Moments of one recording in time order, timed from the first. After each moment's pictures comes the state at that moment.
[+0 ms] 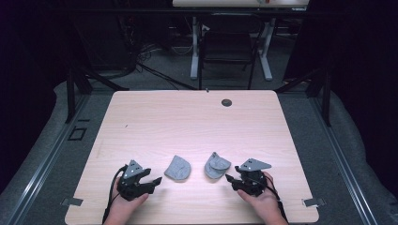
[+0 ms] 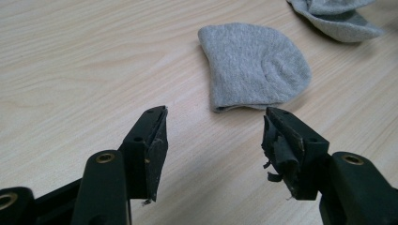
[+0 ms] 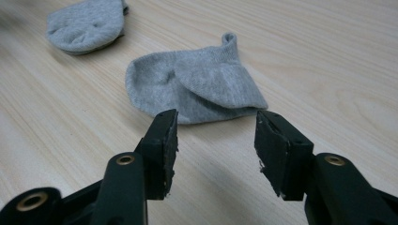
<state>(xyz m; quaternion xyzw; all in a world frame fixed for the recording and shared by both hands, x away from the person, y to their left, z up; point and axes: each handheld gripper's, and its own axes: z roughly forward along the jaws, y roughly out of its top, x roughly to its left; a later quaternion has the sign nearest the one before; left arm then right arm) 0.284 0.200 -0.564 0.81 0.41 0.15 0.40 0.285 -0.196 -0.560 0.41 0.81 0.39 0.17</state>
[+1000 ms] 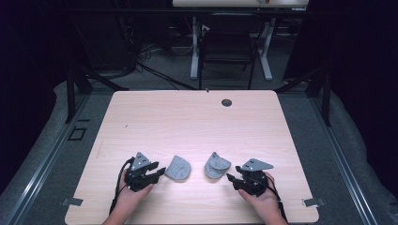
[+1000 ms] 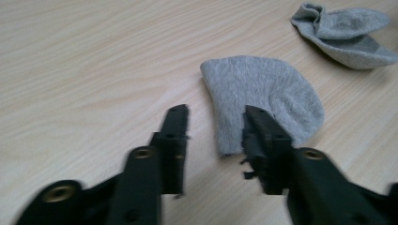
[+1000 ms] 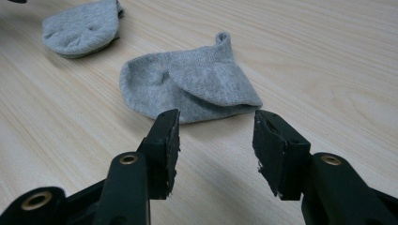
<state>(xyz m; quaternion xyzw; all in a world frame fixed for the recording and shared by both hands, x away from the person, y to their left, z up) 0.308 0.180 -0.561 0.80 0.39 0.17 0.41 0.284 -0.199 -0.561 0.41 0.80 0.40 0.18</state>
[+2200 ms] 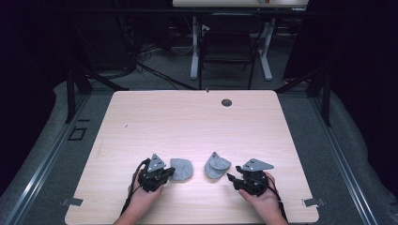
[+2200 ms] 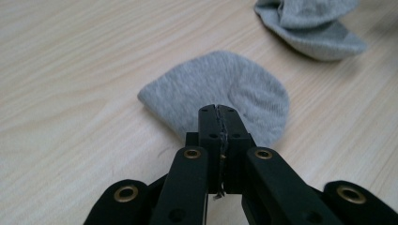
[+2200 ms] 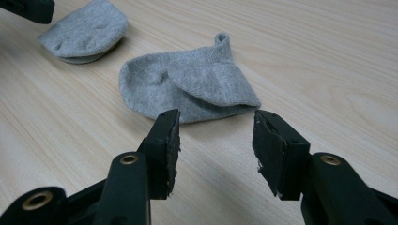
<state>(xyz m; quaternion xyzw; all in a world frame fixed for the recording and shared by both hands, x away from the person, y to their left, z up) 0.308 0.144 -0.563 0.83 0.37 0.15 0.40 0.285 -0.200 -0.562 0.41 0.80 0.40 0.18</state>
